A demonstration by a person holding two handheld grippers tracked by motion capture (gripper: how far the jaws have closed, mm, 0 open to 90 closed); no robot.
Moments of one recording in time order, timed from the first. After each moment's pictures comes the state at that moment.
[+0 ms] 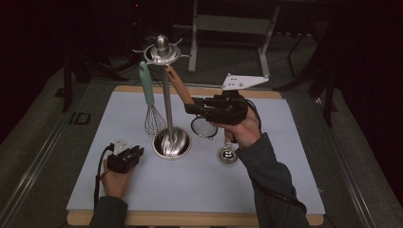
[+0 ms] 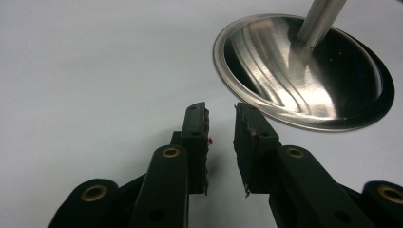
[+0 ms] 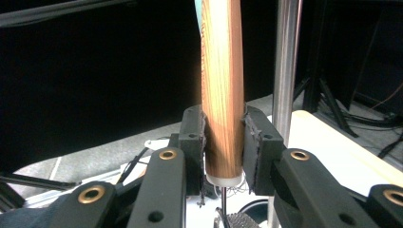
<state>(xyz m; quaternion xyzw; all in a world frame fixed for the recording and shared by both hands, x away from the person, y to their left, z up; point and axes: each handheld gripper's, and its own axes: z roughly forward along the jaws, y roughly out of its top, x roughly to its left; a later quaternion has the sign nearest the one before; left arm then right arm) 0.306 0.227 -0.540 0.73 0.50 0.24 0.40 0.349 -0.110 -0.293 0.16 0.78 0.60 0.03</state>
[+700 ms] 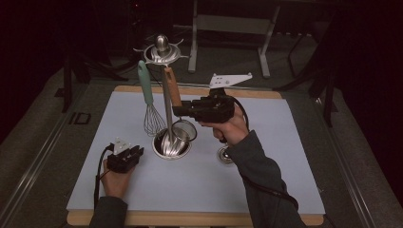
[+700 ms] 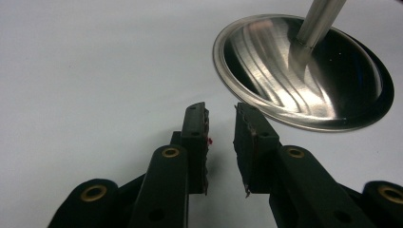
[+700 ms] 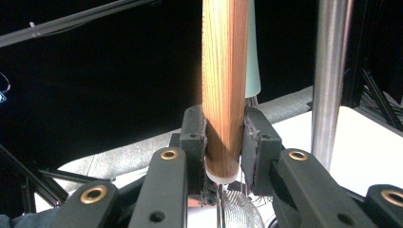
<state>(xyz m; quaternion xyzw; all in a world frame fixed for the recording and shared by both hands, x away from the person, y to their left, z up) 0.306 0.227 -0.540 0.73 0.50 0.24 0.40 0.361 -0.083 -0.304 0.15 0.78 0.60 -0.04</state>
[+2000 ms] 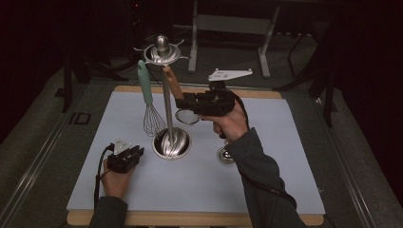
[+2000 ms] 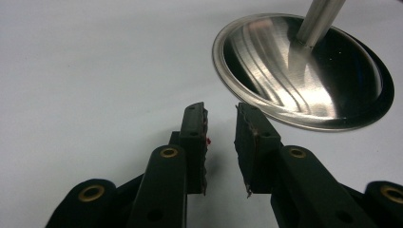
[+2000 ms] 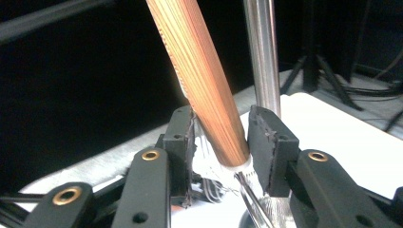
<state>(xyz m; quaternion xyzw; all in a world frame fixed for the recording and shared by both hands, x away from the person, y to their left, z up) 0.306 0.227 -0.540 0.73 0.50 0.24 0.39 0.373 -0.084 -0.302 0.22 0.78 0.58 0.01</state>
